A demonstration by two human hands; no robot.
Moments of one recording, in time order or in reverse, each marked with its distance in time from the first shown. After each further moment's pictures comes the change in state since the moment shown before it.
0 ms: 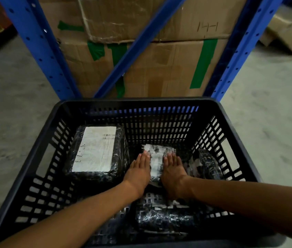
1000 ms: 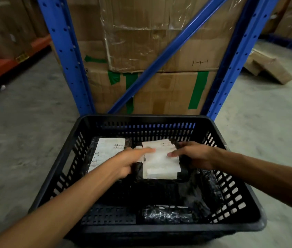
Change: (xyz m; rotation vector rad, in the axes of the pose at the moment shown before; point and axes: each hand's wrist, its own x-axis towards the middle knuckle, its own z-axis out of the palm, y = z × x) left_hand -0.075 -0.050 -0.108 -1.892 -0.028 -0.364; right_hand -0.055 0.098 -0.071 1.882 -0.080 -0.022
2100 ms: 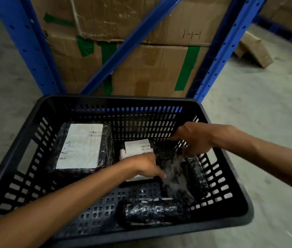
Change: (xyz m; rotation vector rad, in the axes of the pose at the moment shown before) left_hand 0.035 -0.023 0.071 1.067 -0.315 0.123; right_hand -0.047 -0.041 -0.006 -1.819 -0.018 -0.175
